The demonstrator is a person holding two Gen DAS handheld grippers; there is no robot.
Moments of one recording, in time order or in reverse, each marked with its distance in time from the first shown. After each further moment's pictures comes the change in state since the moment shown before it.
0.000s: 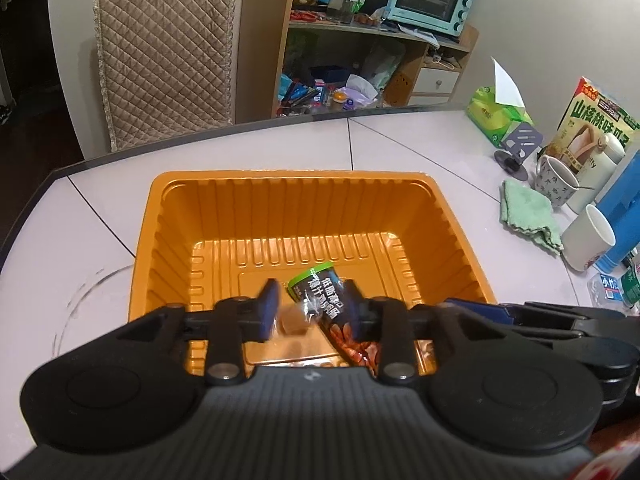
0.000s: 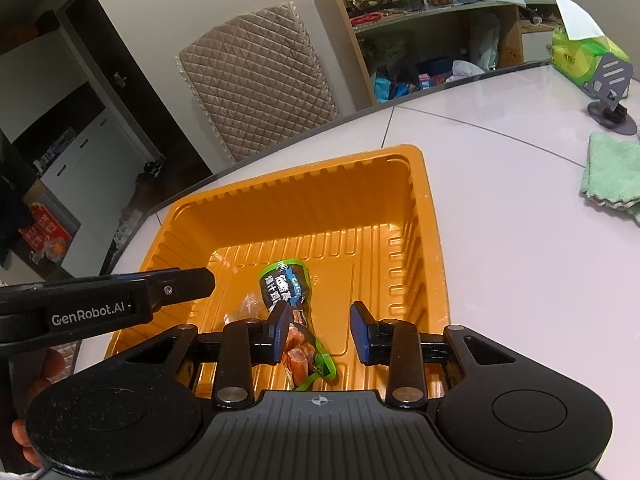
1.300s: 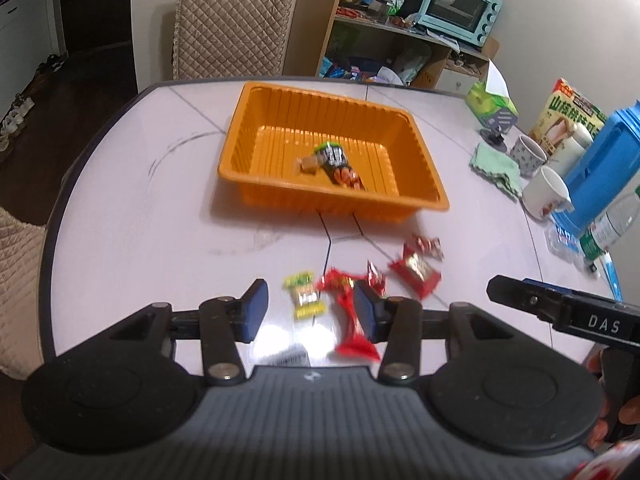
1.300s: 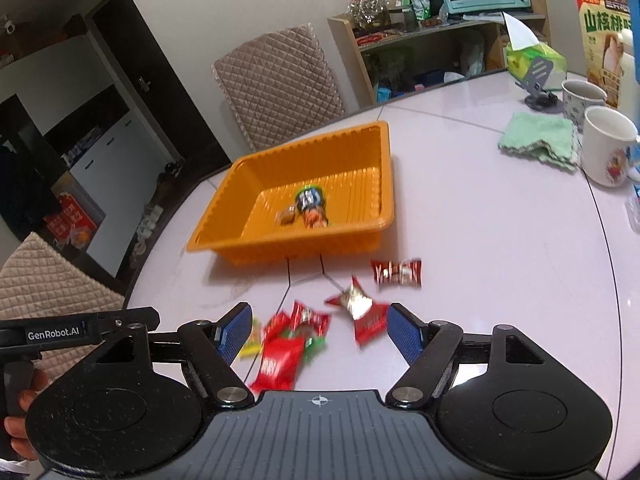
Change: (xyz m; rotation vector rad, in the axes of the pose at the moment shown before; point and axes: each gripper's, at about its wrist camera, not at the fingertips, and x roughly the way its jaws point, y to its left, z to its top) left arm -0.183 -0.022 -0.147 -0.147 0.026 0.072; right arm -0.179 0.011 -0.115 -0.012 -0.024 0.035
